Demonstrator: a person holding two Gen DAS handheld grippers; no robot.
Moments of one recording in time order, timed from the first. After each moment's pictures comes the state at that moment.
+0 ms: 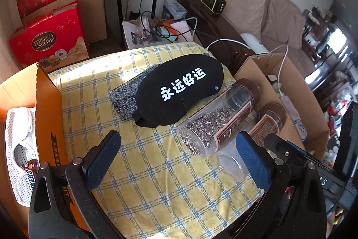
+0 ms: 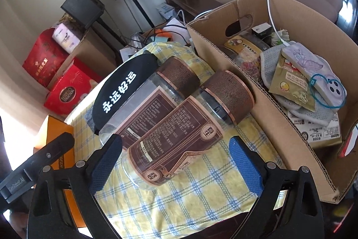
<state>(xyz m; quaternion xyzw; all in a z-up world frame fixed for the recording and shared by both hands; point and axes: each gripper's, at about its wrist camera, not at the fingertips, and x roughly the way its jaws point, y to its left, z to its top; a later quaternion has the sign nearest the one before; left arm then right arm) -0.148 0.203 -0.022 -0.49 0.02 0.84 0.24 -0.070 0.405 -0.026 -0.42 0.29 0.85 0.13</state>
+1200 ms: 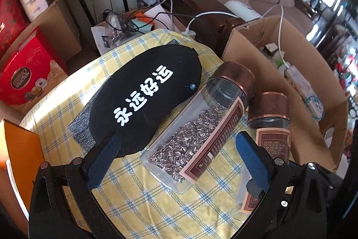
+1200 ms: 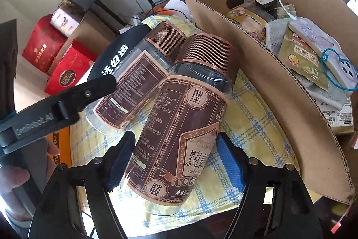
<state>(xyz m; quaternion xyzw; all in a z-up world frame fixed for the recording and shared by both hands) -0.167 0.300 -0.054 -0.50 0.16 0.80 0.27 -0.067 0.409 -0.051 -0.47 0.29 0.83 0.08</state>
